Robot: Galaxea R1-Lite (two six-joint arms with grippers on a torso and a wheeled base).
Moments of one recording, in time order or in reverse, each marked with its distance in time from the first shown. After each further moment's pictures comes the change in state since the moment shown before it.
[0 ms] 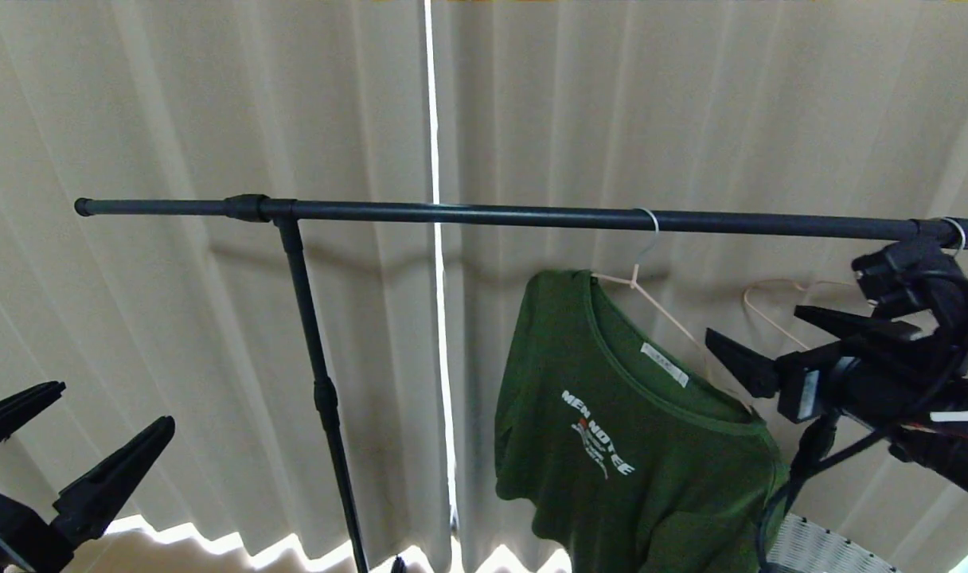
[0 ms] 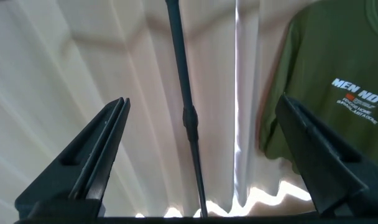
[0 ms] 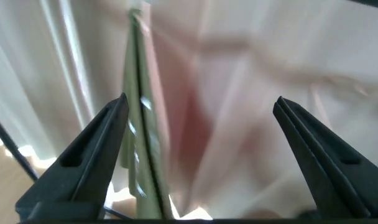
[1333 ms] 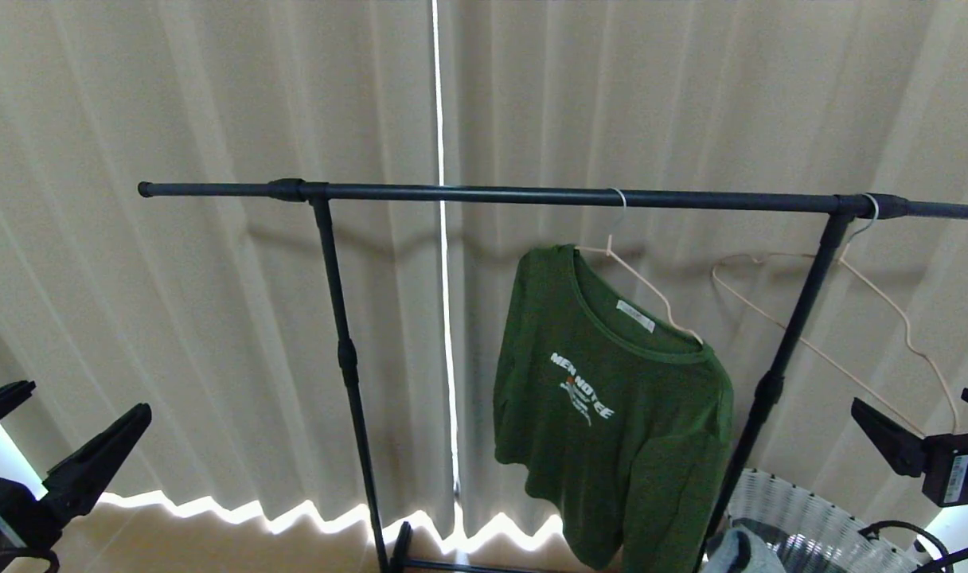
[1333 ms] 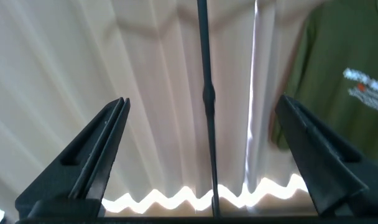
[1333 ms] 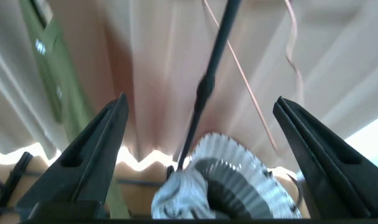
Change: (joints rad) left arm 0.114 0.040 -0.009 0.001 0.001 0.007; right arm -0.326 -0.244 0.251 0.066 0.021 -0.032
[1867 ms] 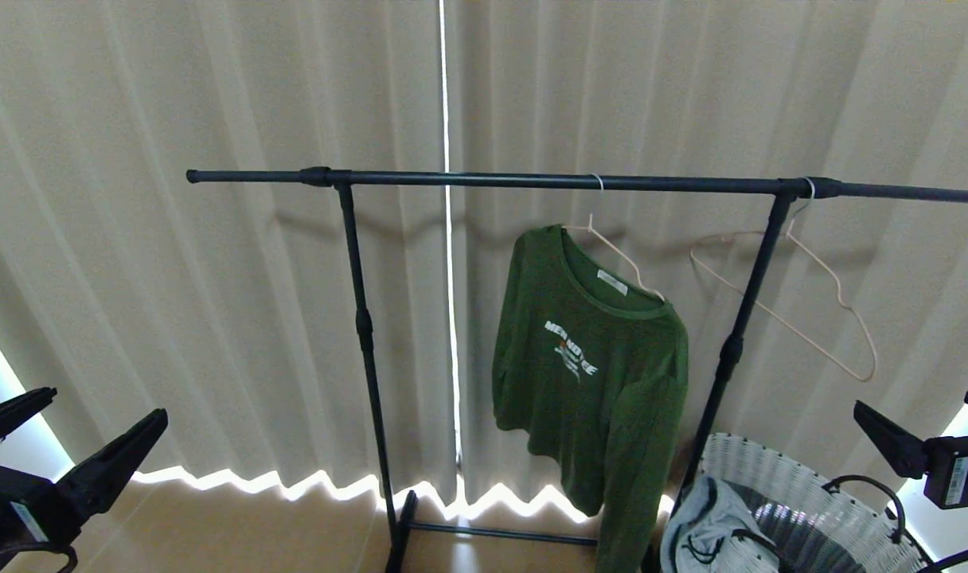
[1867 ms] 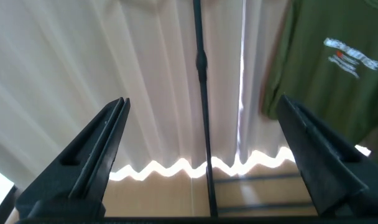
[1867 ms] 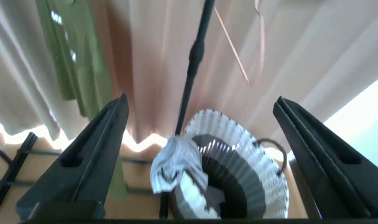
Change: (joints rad) left arm 0.000 0.050 0.004 -0.001 0.000 0.001; right arm -0.010 0.002 0.003 0.002 0.000 -0.001
